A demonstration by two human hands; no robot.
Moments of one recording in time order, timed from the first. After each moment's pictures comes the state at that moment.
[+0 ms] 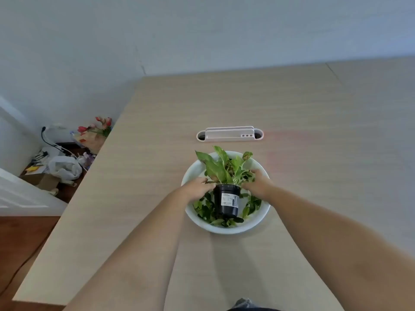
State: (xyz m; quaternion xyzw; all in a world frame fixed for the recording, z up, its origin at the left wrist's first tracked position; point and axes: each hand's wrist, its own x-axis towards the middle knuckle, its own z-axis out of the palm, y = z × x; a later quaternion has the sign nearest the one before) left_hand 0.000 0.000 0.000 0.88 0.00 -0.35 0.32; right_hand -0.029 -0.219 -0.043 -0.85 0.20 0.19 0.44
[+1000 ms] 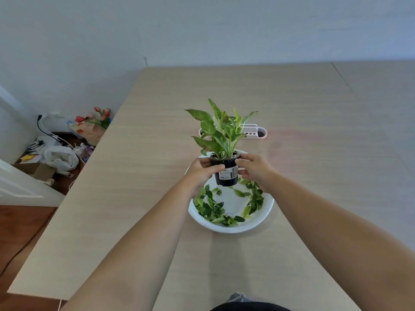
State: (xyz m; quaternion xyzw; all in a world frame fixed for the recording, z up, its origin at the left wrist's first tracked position) left_hand 0.016 -0.014 0.001 0.72 0.10 -0.22 0.65; right_hand -0.002 -0.199 -0.003 -0.73 0.19 0.14 0.64
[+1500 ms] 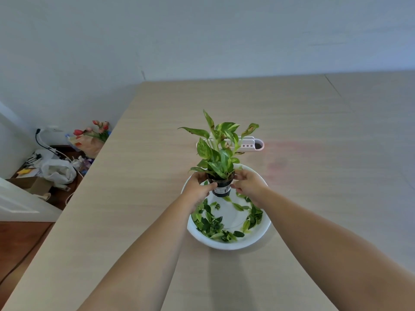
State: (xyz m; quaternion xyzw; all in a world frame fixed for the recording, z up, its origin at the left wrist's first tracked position) left_hand 0.026 -0.012 -0.020 0.76 0.09 -0.19 0.61; right_hand 0.003 -0.192 -0.017 -0.72 0.20 0.16 0.65
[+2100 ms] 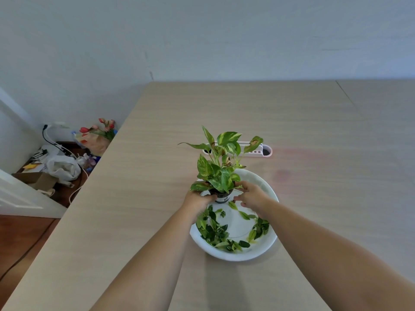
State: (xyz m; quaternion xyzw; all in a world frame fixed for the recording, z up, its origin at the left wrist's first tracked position) left_hand 0.027 0.005 -0.038 0.79 0.11 -0.18 0.57; right_hand 0.015 -0.187 -0.040 -0.73 0.18 0.21 0.63
